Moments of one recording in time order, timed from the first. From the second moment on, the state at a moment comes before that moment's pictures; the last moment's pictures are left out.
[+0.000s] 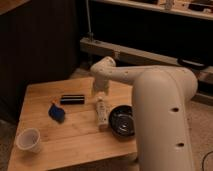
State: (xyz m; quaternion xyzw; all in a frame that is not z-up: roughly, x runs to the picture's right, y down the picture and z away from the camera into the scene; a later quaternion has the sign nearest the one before) arm -0.044 0.025 0.902 -0.12 -0.23 -0.74 0.62
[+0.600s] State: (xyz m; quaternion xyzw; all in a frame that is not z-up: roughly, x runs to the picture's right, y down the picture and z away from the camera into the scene) arm -0.046 0.042 0.923 -0.15 -0.23 -0.73 0.63
